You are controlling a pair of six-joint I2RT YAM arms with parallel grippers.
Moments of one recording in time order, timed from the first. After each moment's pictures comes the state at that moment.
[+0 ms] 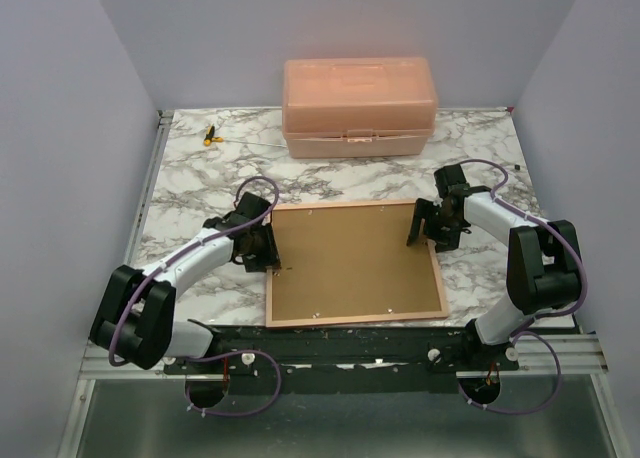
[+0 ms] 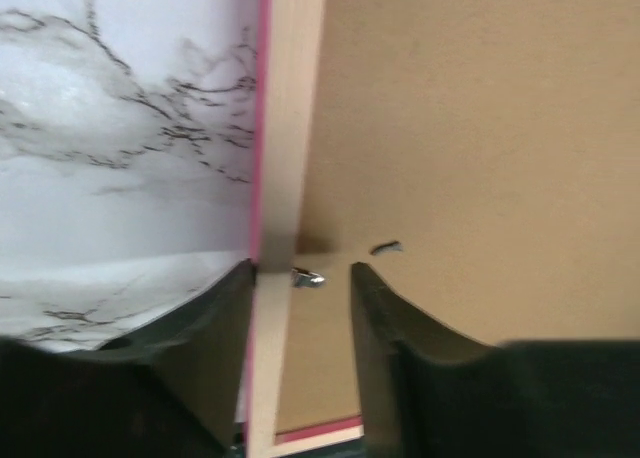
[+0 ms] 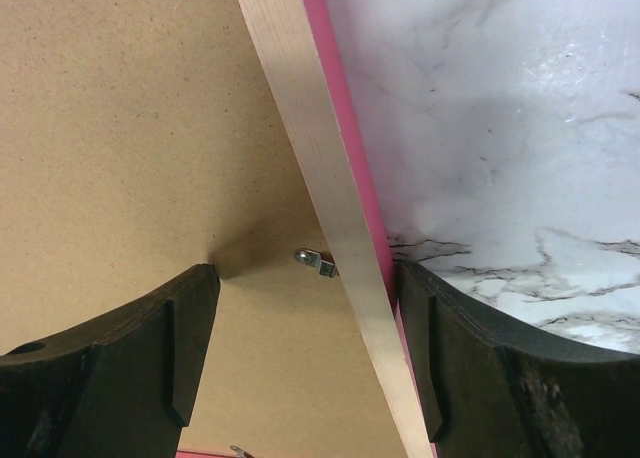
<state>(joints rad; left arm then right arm) -0.43 1.35 0.72 -0.56 0.09 -0.68 0.17 1.62 0.94 -0.61 -0.11 0.43</state>
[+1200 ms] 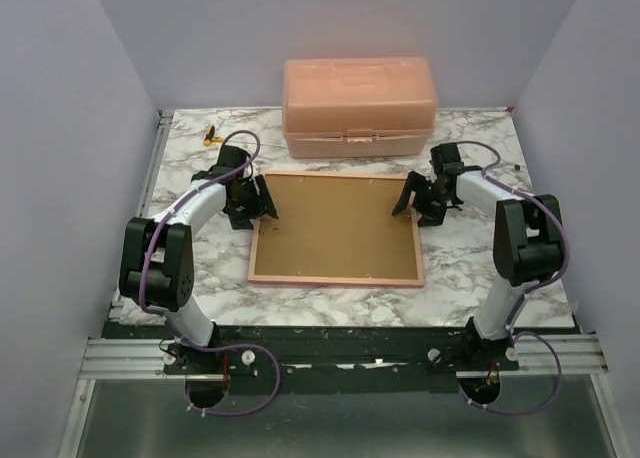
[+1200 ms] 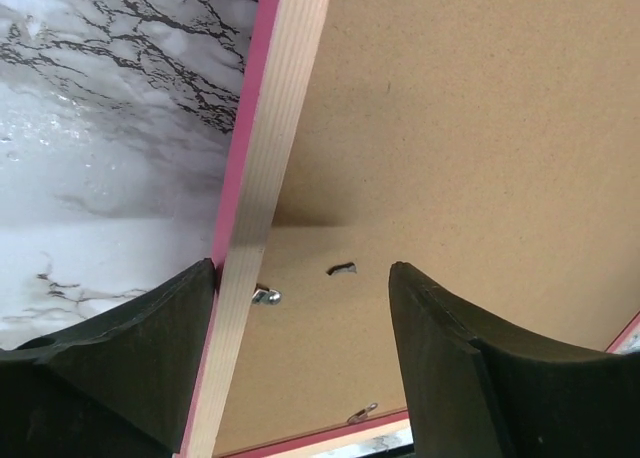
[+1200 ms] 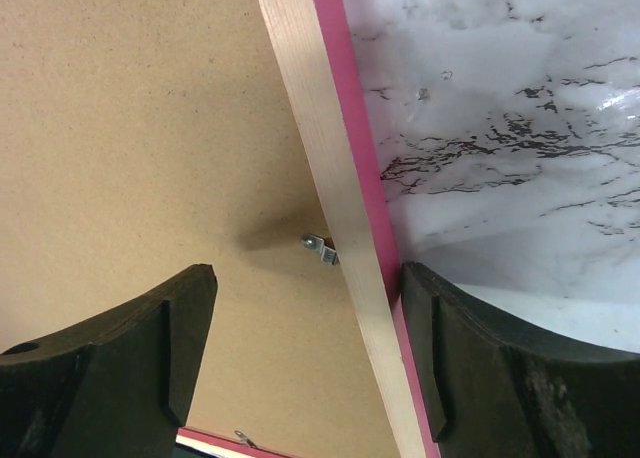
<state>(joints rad) -0.18 1.65 1.10 -0.57 0.22 -0.57 0.15 1.82 1.16 -0.52 -0.26 0.52</state>
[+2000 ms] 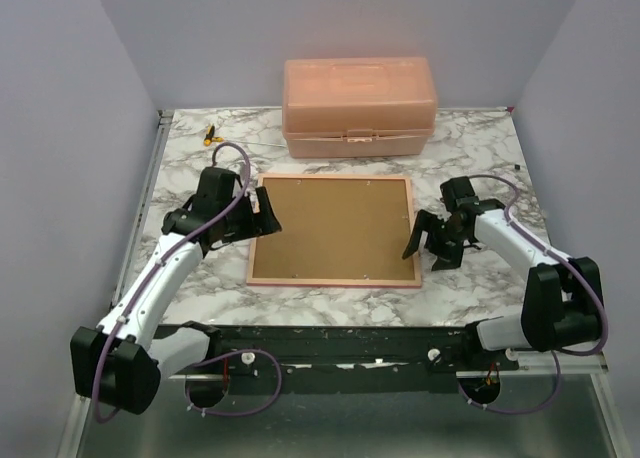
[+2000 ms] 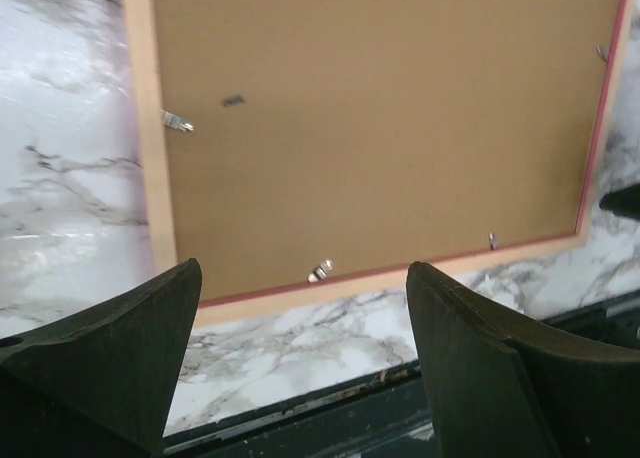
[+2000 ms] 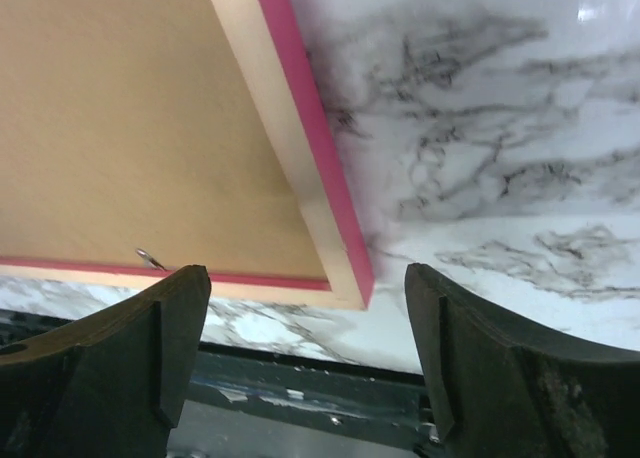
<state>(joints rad) -0.25 1.12 0.94 -0.67 0.20 -0.48 0.18 1.41 0.85 -0.74 -0.23 0.52</state>
